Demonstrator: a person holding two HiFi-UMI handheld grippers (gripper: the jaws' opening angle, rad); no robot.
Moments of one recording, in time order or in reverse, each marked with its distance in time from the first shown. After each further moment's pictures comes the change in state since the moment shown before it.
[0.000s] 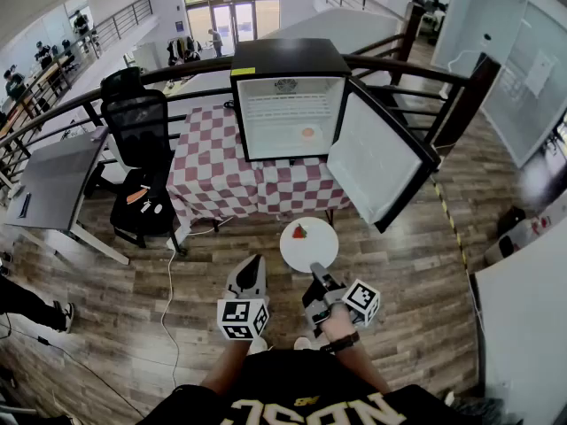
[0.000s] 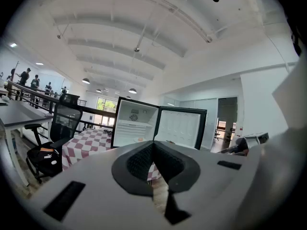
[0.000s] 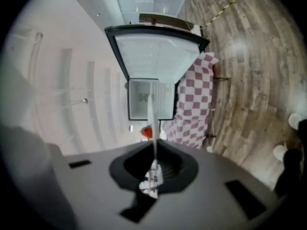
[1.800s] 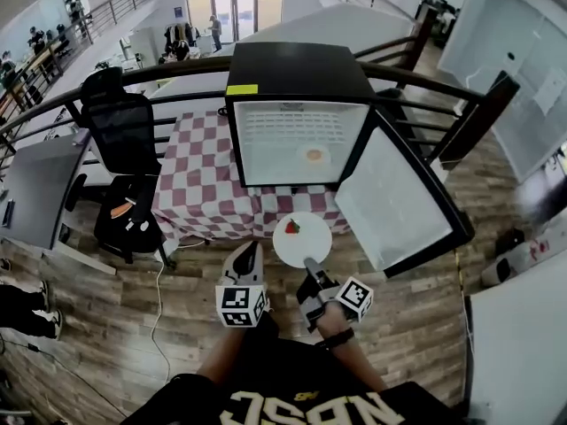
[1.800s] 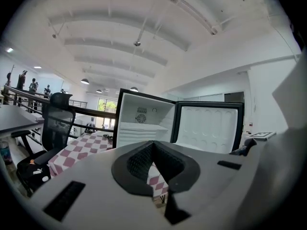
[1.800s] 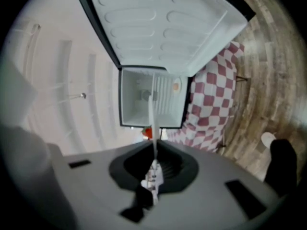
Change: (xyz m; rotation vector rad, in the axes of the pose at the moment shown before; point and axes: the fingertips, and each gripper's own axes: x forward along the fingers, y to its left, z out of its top) left arm 0.193 0.096 0.021 0.032 0.023 0.026; right arm 0.181 0.011 0.075 -0.058 0.039 0.002
